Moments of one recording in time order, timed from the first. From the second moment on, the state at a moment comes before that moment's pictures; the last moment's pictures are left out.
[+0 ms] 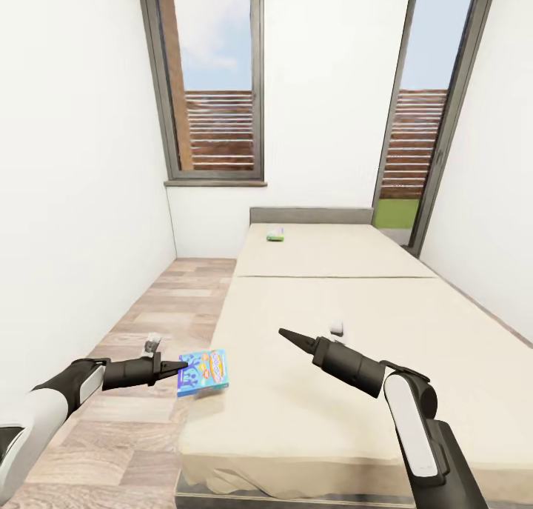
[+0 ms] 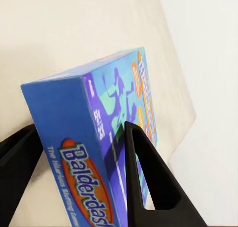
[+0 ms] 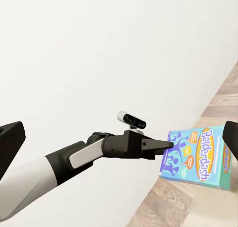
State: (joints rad) left arm -0.93 0.31 -0.04 -0.12 0.20 0.59 -1.28; right arm -0.34 0.08 -0.07 -1.56 -0.62 0.94 0.68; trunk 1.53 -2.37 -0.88
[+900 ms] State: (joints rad) left arm -0.94 0.31 -0.02 -0.19 0.21 0.59 -1.33; right arm -0.34 0.08 -0.06 -1.51 -0.55 0.86 0.61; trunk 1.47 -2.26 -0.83
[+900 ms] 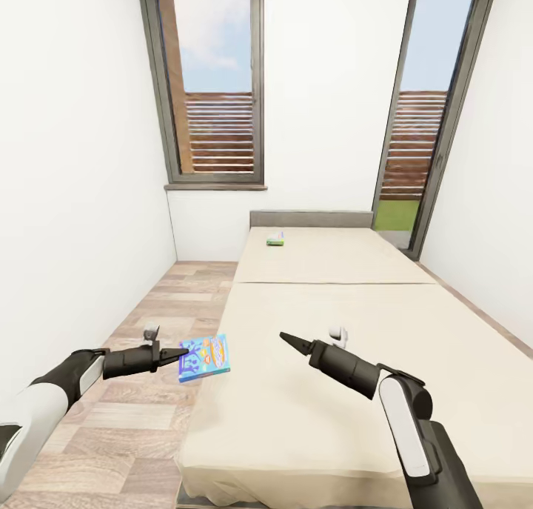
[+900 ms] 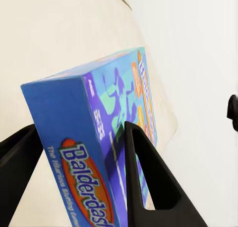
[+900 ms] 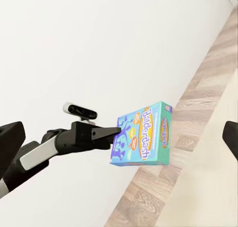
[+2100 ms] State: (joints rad) left arm -0.94 0.34 -0.01 -0.19 0.21 0.67 -1.34; right arm -0.34 0.08 -0.07 -1.51 -0.53 0.84 0.56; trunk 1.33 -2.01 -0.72
